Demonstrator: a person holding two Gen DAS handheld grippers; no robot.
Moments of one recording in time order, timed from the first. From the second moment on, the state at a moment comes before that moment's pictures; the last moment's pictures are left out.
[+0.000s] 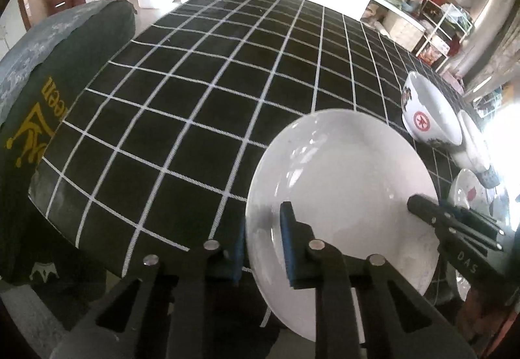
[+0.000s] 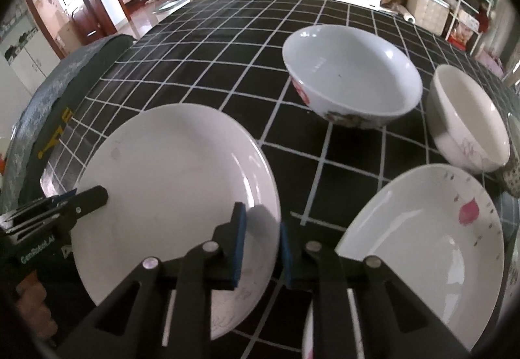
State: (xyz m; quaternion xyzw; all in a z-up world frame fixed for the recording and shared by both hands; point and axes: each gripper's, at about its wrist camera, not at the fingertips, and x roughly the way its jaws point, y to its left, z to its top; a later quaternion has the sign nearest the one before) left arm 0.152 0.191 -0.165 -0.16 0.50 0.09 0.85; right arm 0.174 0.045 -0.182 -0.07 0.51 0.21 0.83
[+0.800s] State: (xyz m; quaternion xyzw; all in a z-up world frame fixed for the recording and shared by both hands) left arm 0.140 0.196 -0.131 -0.19 0.42 0.15 0.88; right arm 0.173 0.013 -0.140 -0.03 0.47 0.18 0.86
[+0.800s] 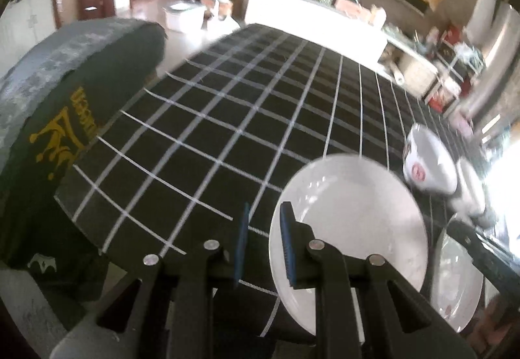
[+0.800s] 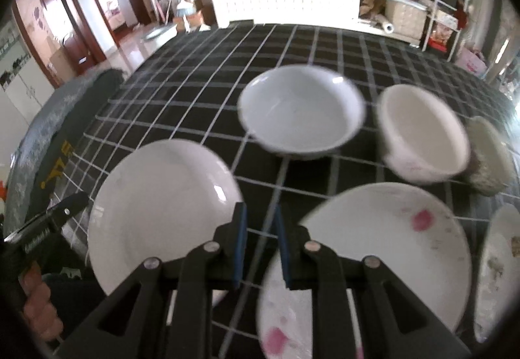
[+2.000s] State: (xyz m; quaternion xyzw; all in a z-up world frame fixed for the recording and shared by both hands) left arm 0.217 -0.009 -0.166 -0.05 0.55 -0.08 0.83; right arm 0.149 -0.172 -0.157 0.07 0.50 0.07 0.86
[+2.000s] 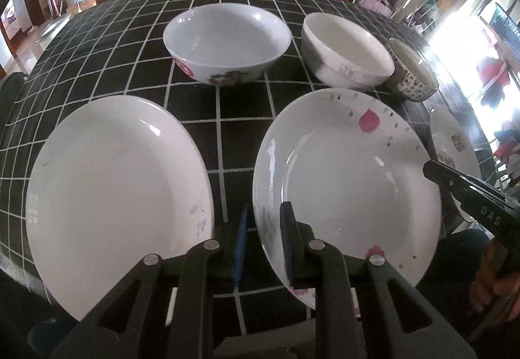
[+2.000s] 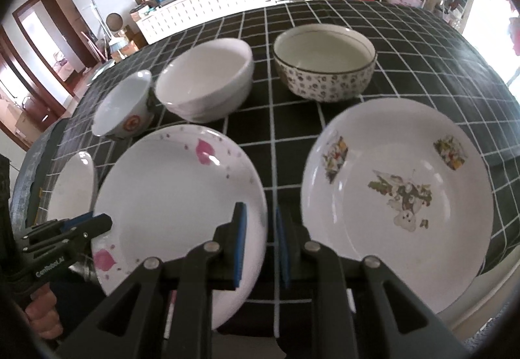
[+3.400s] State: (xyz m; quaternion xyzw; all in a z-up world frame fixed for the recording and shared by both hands) left arm 0.170 0.123 -0.115 -0.12 0.52 -0.01 0.85; right arm 0.153 -0.052 -0.118 0.01 0.49 0.14 0.86
